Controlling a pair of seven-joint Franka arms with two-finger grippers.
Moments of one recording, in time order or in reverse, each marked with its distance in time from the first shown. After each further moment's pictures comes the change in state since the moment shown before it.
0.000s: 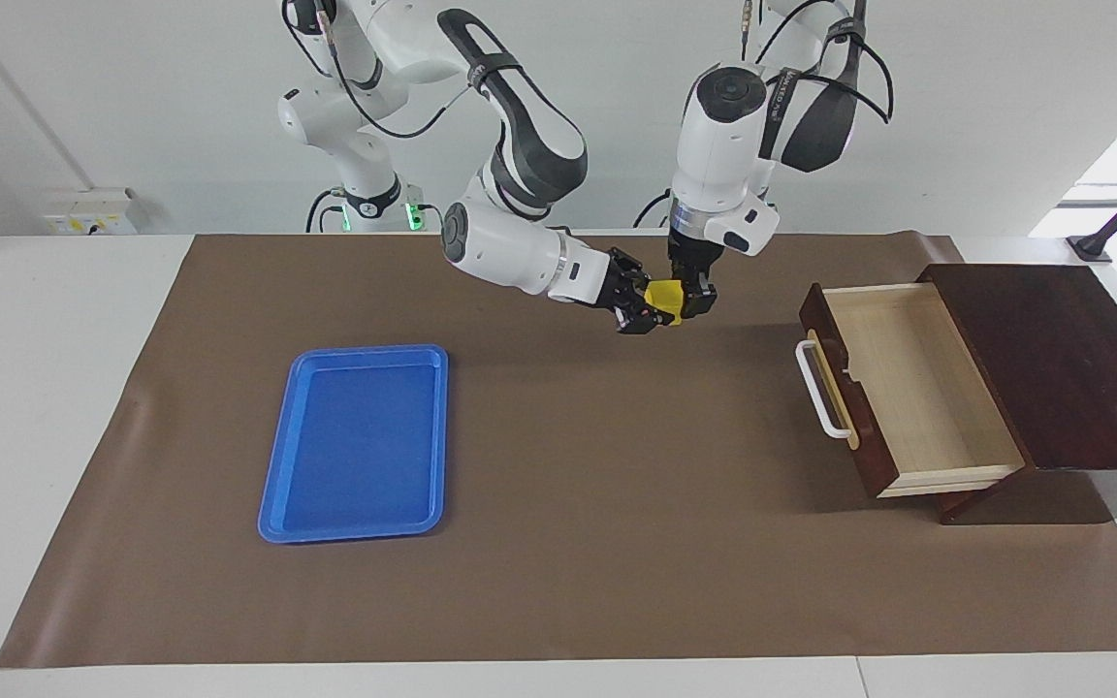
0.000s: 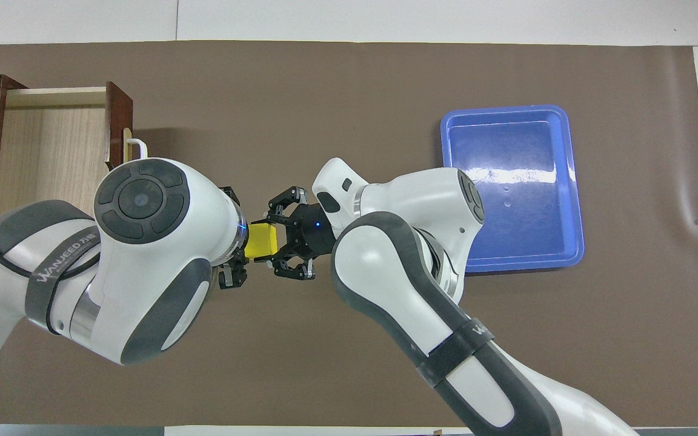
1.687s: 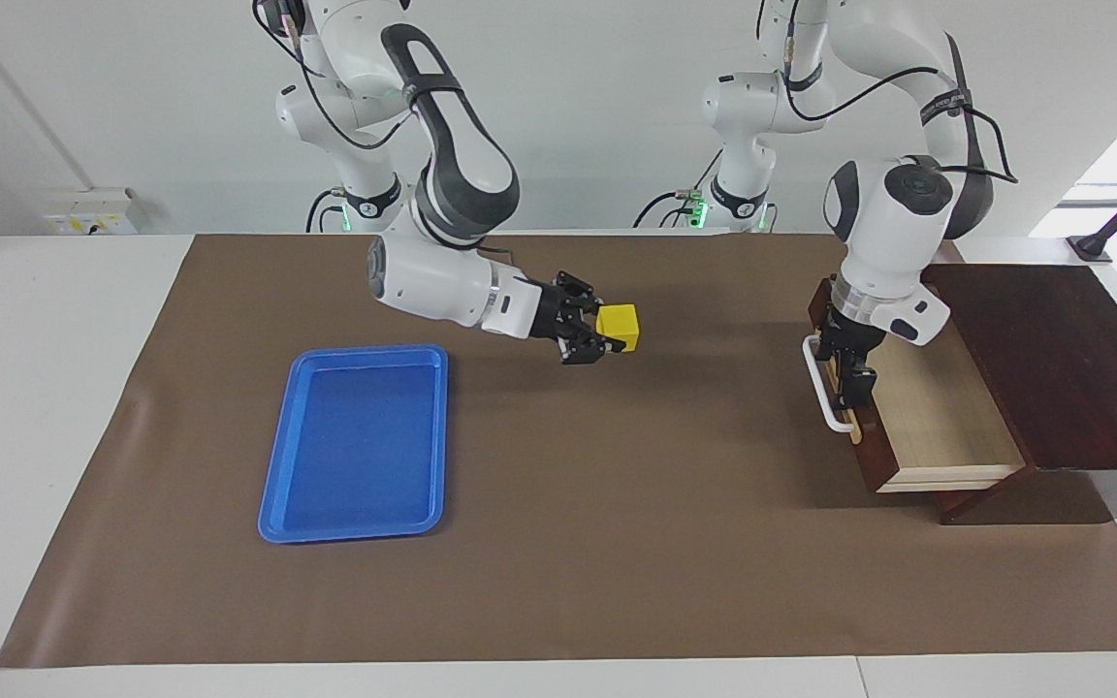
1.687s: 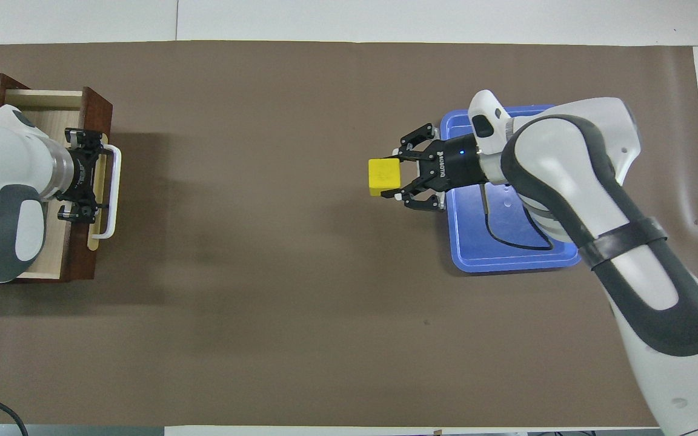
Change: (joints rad) left arm 0.479 0.098 0.020 -0.099 0.060 0.392 0.676; right arm -0.410 0.014 -0.017 0.003 -0.163 -0.252 -0.063
